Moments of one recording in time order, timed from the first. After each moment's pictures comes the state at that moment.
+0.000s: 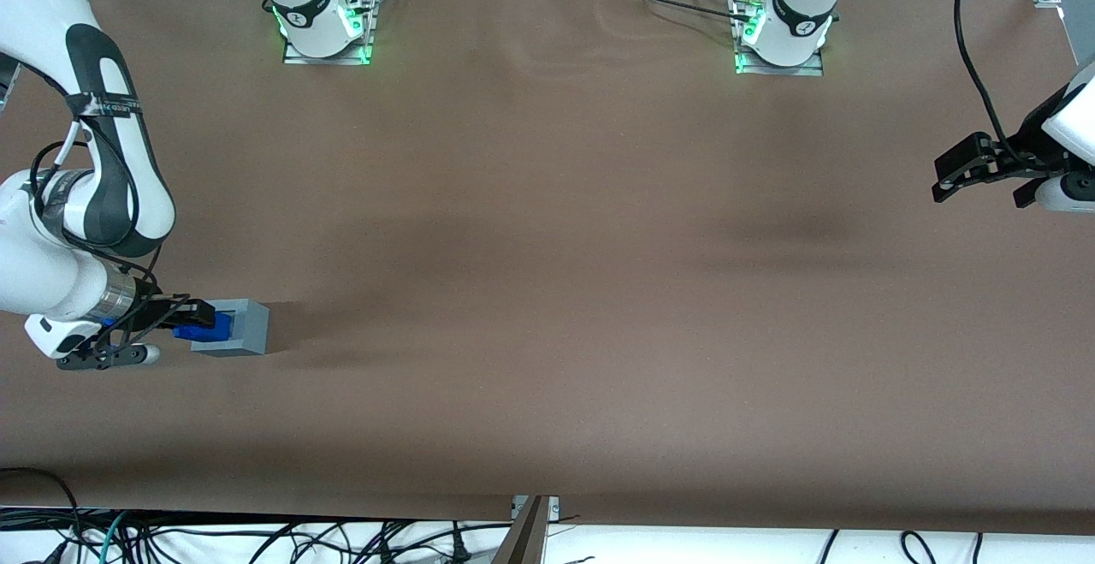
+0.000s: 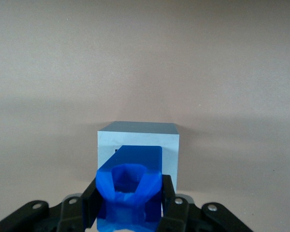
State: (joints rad) arm -0.19 0.60 0.12 -1.54 -0.02 2.14 -0.18
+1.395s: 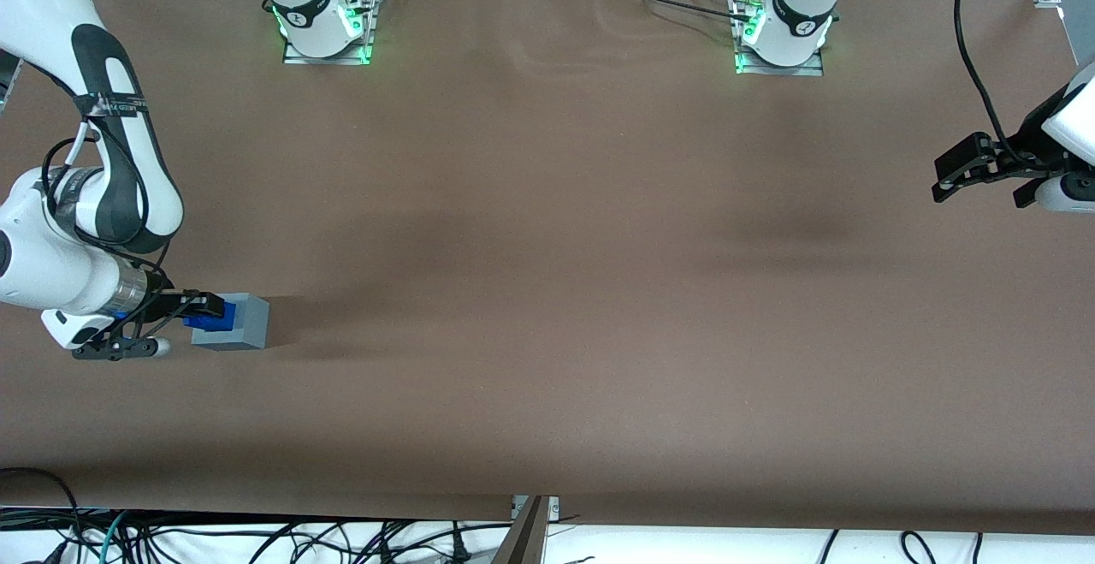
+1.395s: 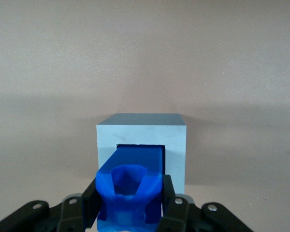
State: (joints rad) arm -0.19 0.58 0.11 -1.59 -0.01 2.14 -0.14
